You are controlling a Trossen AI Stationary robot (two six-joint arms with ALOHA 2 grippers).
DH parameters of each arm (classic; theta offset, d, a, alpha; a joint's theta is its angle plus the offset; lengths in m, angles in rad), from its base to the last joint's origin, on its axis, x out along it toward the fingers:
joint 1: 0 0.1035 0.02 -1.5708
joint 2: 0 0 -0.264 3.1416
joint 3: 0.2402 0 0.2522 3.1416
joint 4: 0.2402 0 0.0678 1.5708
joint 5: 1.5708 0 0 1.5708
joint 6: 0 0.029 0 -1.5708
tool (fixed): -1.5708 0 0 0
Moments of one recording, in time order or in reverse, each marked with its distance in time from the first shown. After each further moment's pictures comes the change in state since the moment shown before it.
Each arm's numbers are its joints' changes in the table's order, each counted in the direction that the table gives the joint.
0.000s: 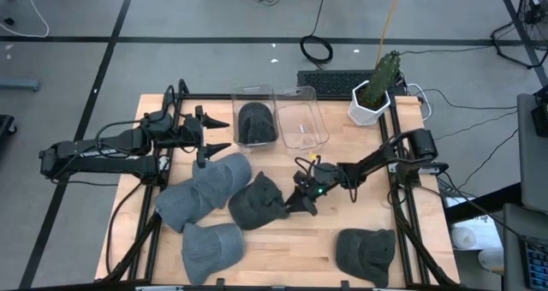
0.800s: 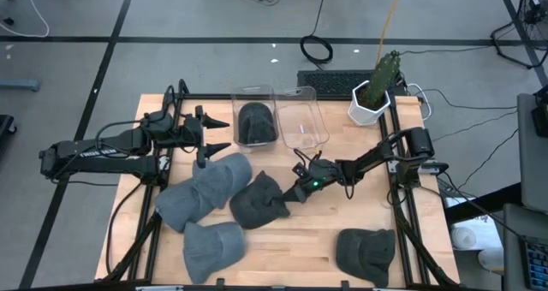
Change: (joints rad) left arm 0.000 0.000 0.000 -0.001 0.000 0.000; right arm -0.062 0.032 0.016 -0.004 -0.112 0.343
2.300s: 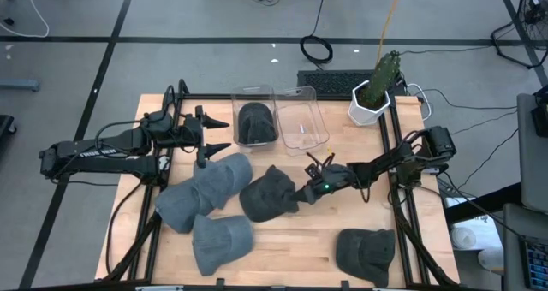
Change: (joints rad) left arm 0.000 0.000 0.000 0.002 0.000 0.000; right arm 0.074 -0.179 -0.125 0.129 -0.200 0.055
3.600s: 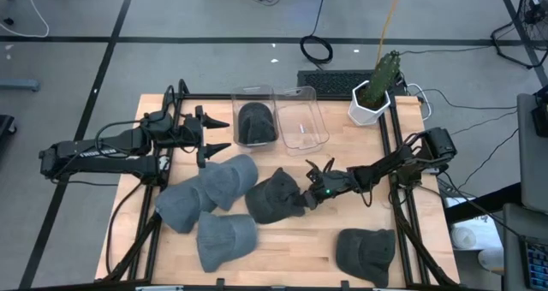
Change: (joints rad) left arm 0.000 0.000 0.000 0.000 0.000 0.000; right arm 0.067 0.003 -0.003 0.002 -0.051 0.030
